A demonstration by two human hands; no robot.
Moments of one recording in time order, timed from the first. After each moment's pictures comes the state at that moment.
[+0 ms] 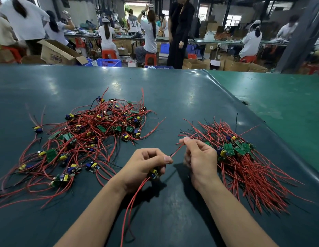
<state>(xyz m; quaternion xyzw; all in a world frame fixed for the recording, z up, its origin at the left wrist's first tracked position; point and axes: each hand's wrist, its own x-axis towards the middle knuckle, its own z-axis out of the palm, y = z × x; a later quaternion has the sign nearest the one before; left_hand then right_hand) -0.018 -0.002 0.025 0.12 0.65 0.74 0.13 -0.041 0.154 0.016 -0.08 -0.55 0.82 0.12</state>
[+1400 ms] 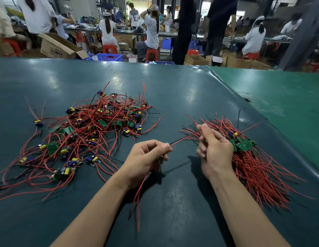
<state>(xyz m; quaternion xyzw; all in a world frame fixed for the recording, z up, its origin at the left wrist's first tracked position) -0.020 0.004 0.018 0.09 0.63 0.77 0.07 -0.045 0.174 0.029 -0.08 -0.50 0.85 0.15</state>
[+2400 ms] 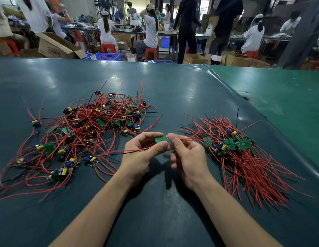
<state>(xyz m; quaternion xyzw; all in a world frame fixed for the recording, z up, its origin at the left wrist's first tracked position) -0.028 0.009 0.009 0.07 0.58 0.81 -0.05 -0.029 0.138 0.021 -0.02 -0.55 0.84 0.00</state>
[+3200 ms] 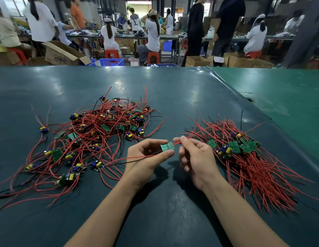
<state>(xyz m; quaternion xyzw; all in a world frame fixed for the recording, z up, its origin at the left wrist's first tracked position) -0.021 0.008 0.015 0.08 0.65 0.75 -0.10 -0.033 0.150 0.026 -0.04 -0.58 0.81 -0.01</state>
